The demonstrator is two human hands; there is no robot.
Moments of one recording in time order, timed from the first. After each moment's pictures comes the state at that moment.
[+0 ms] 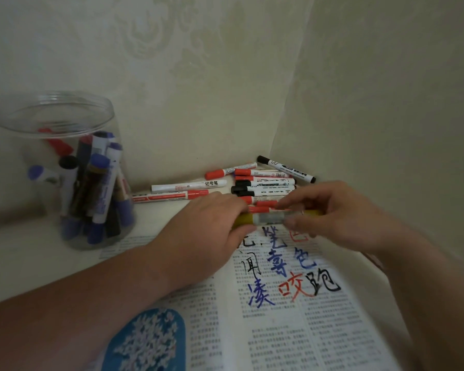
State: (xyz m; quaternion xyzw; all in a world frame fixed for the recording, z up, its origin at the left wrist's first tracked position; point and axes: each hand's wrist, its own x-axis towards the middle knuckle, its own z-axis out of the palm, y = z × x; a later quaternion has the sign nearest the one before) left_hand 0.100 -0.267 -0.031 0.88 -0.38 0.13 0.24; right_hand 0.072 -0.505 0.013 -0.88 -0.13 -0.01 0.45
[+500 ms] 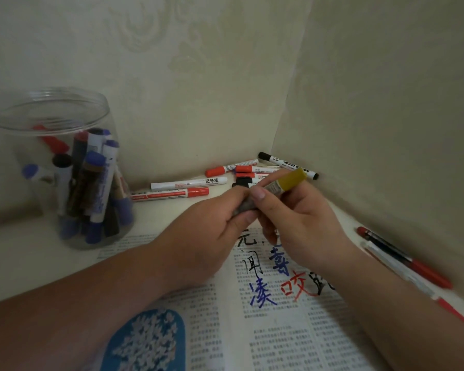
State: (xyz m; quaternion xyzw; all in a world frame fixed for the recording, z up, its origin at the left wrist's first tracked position) left_hand 0.098 -0.268 -0.034 0.82 -0.37 0.03 0.43; right_hand 0.062 -0.437 -0.010 -0.74 -0.14 -0.11 0.65
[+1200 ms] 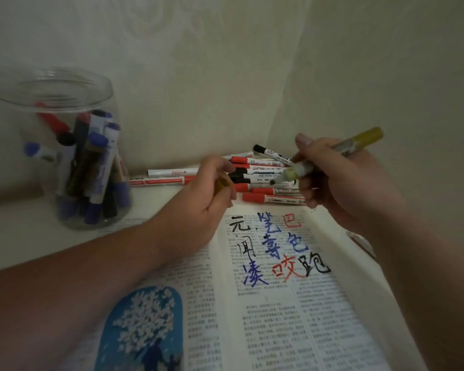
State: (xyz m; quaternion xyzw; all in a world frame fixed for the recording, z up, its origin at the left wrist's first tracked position) left_hand 0.104 -0.264 -0.041 0.78 -0.33 0.02 0.53; right_hand 0.054 -0.475 0.044 -0.74 -0.02 -0.09 0.67
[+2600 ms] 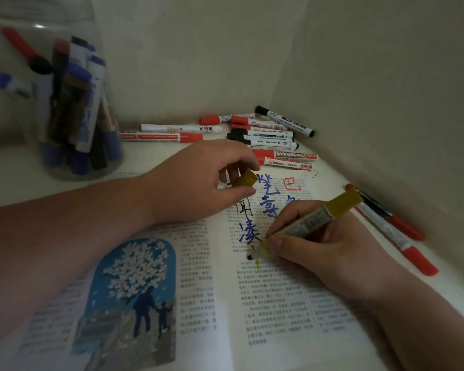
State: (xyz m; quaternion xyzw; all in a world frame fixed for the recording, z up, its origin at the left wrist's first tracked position) left_hand 0.099 -0.264 -0.040 0.81 -0.44 0.09 0.38; right_hand -0.027 -0.462 -0.020 -0.82 -0.05 0.07 0.57
